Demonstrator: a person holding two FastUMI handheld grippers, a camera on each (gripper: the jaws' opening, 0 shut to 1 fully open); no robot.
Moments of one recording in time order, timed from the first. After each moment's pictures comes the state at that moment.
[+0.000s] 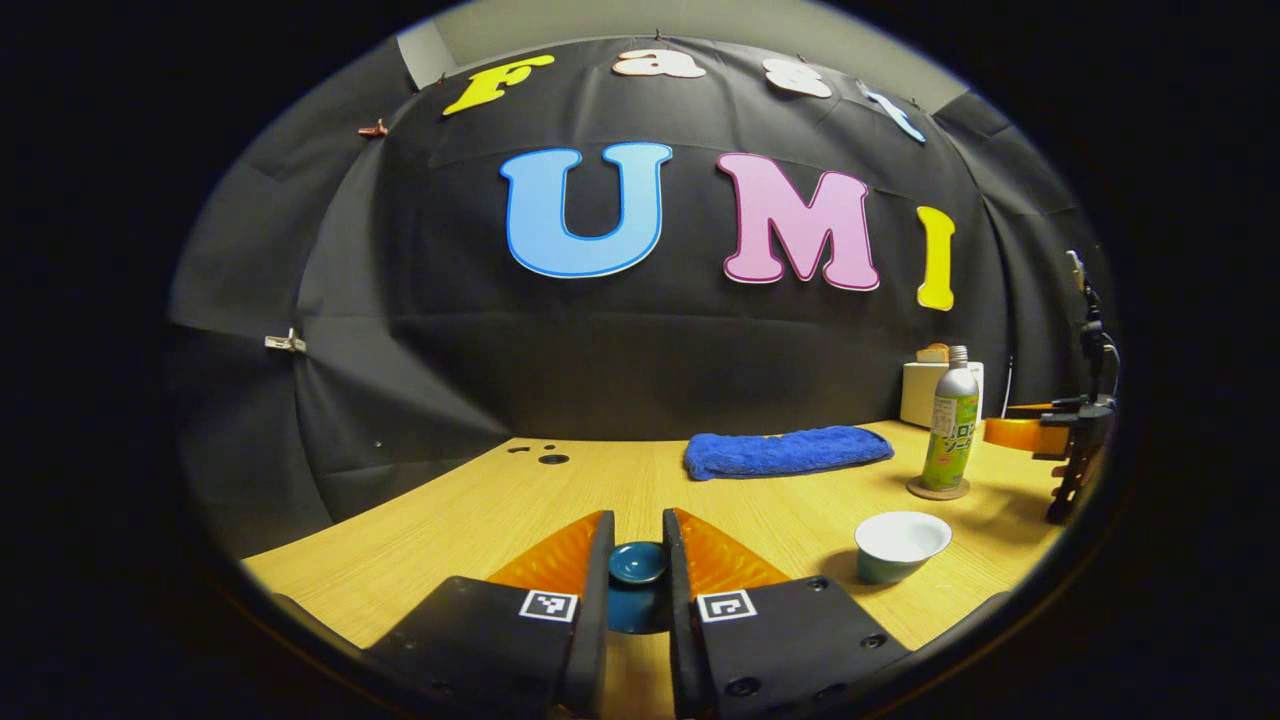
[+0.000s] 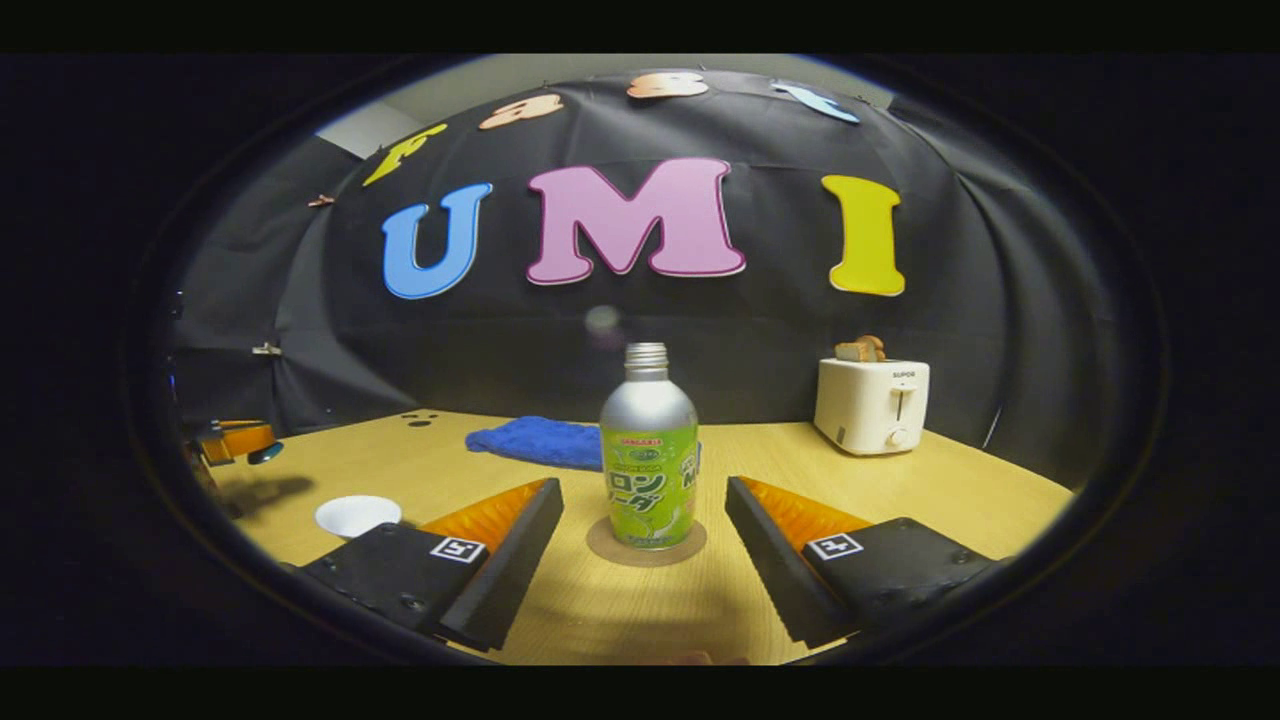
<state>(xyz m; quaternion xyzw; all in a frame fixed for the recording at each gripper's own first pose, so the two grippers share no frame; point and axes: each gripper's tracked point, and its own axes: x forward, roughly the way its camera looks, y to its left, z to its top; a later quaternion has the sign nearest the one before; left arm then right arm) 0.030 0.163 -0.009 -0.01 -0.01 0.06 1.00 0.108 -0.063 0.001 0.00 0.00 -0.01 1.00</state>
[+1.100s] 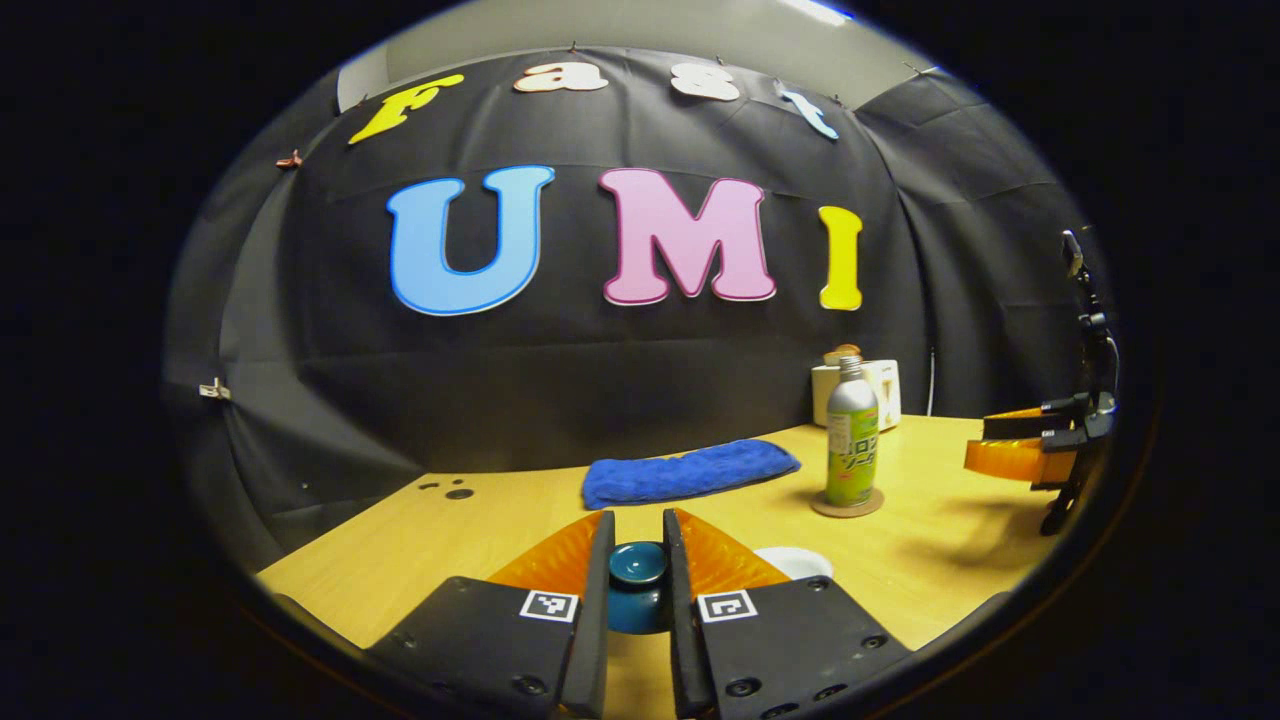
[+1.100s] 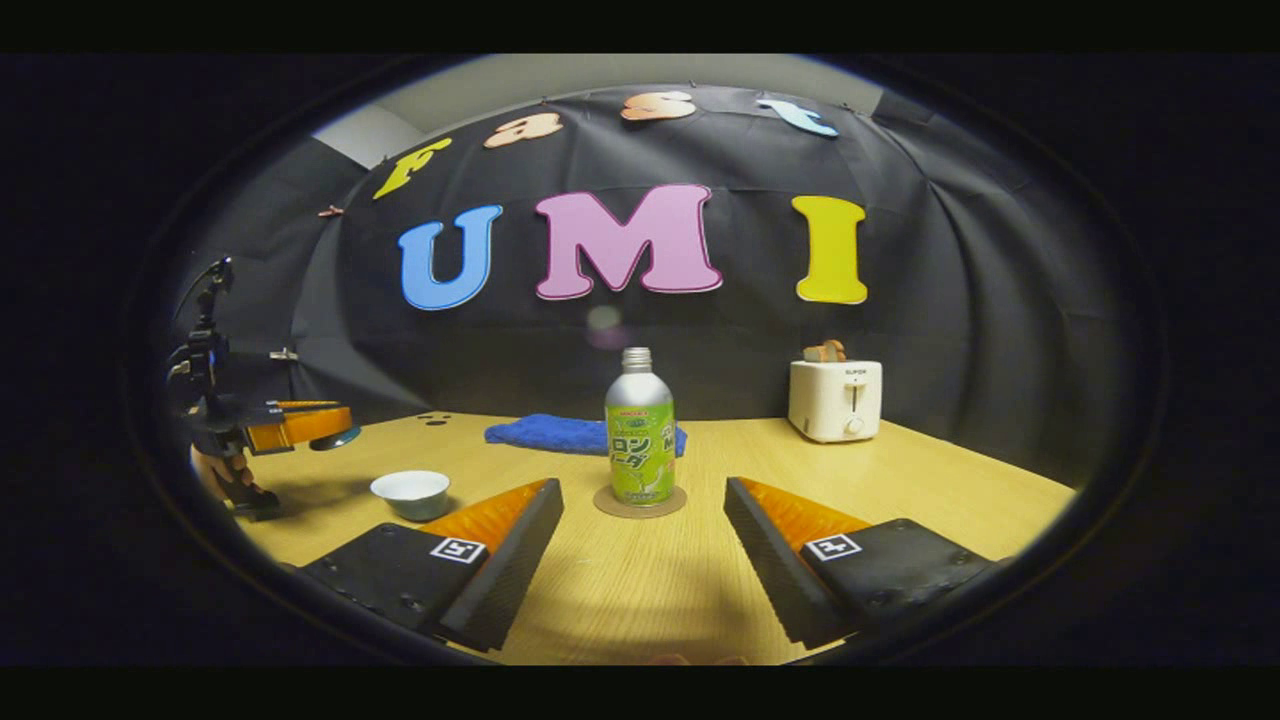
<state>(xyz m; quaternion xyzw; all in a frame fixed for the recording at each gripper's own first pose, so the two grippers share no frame) 0.049 0.034 0.027 0.03 -0.03 -0.07 1.00 0.035 -0.071 -0.003 0.01 -0.01 -0.01 1.00</state>
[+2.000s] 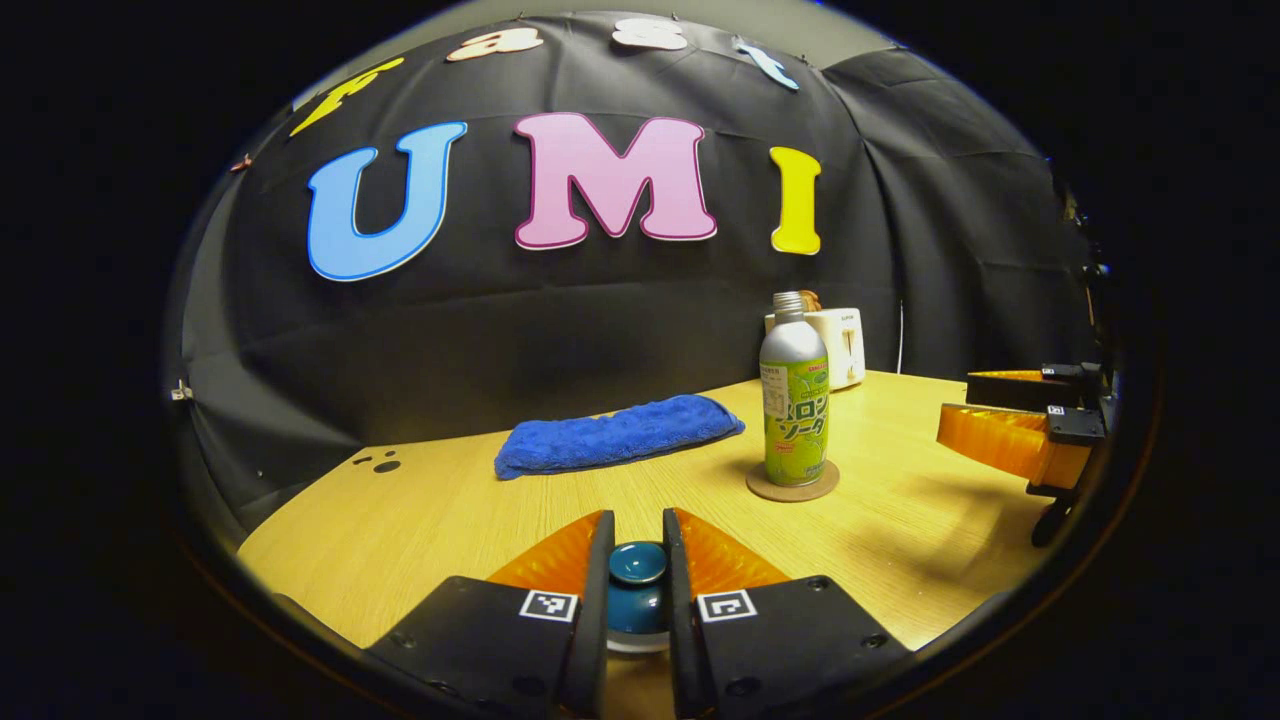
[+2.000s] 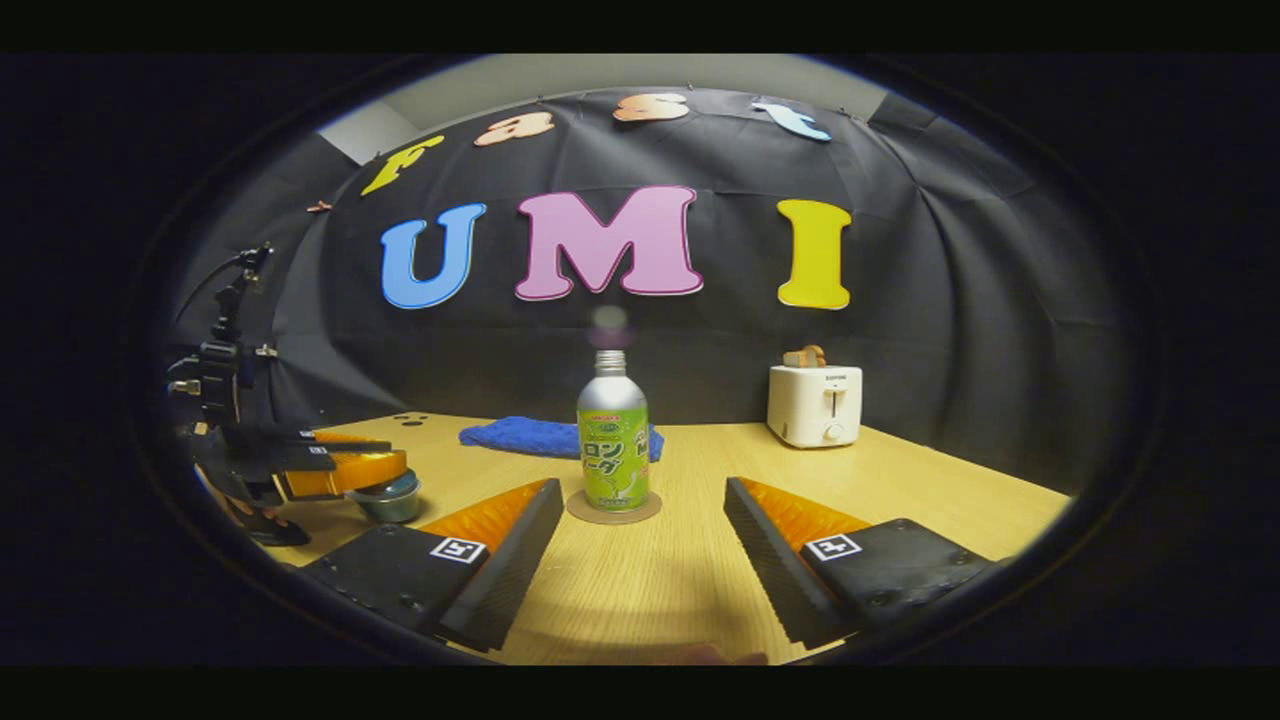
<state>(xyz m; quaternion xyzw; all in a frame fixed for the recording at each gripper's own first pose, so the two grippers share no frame) 0.083 -0.040 -0.018 0.07 0.05 -0.10 0.99 0.044 -0.086 -0.003 0.00 -0.01 -0.05 1.00</state>
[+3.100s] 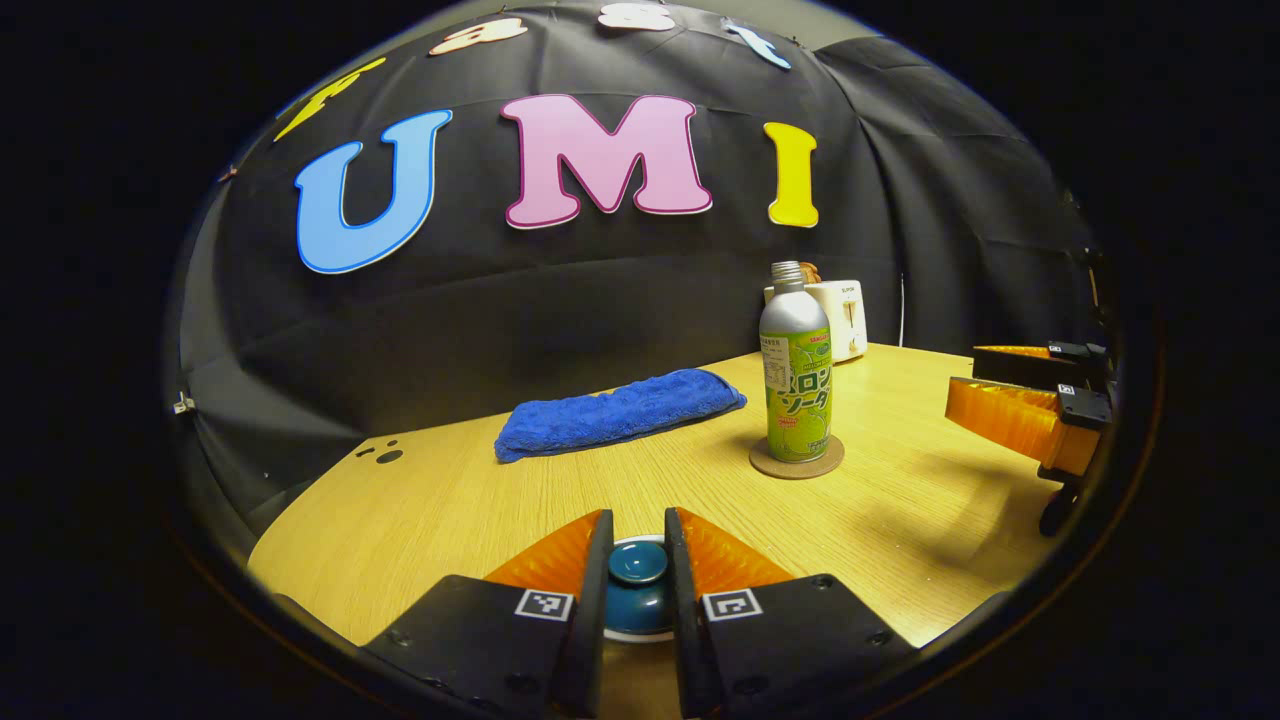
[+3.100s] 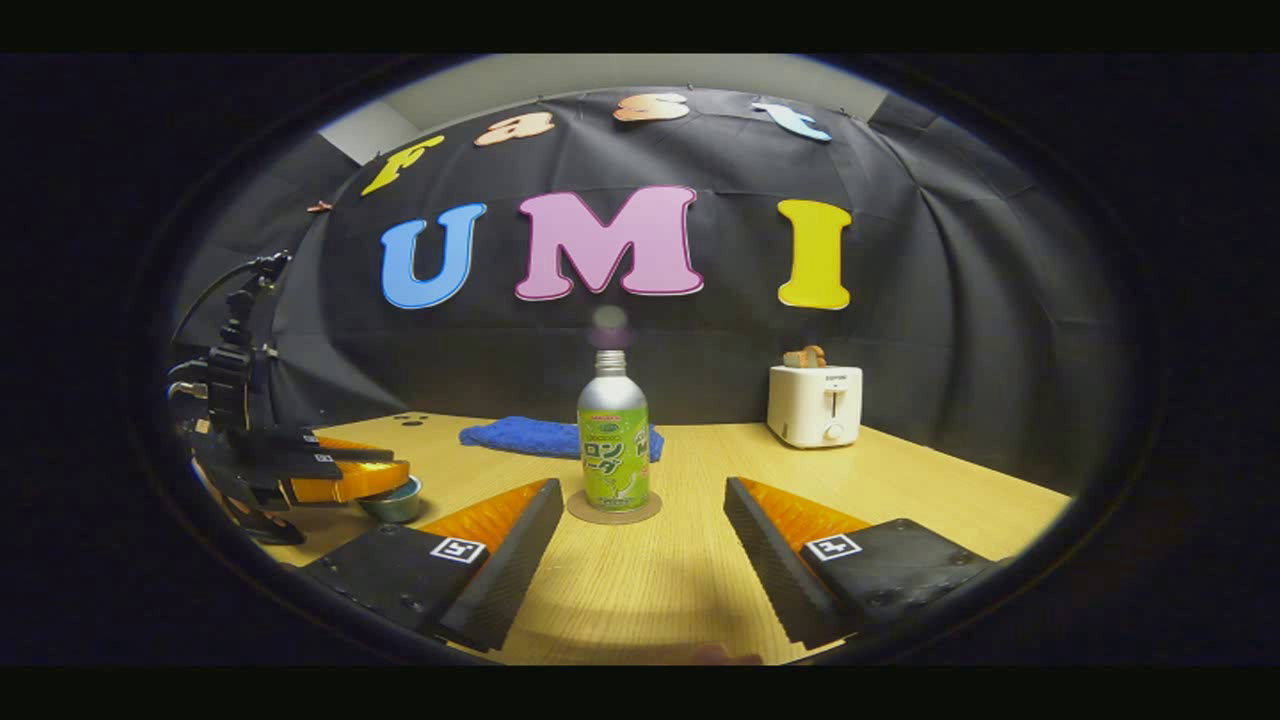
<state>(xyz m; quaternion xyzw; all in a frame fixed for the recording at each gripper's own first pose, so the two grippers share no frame) 0.084 -0.041 -0.028 0.08 0.08 -0.09 0.99 0.044 -0.086 -0.003 0.00 -0.01 -0.04 1.00</state>
